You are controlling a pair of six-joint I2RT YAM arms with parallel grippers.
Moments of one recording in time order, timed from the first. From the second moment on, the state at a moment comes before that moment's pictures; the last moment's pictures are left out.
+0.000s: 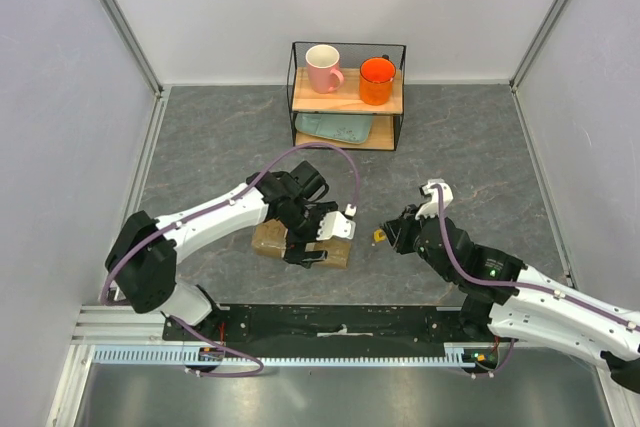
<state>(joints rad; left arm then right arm) -0.82 1.49 1.07 -0.85 0.47 0.87 1.04 0.67 0.56 -0.31 0.48 0.67</state>
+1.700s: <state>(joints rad) -0.68 1.63 1.18 -0.93 0.53 0.87 1.04 0.54 0.52 -0.26 0.45 0.67</state>
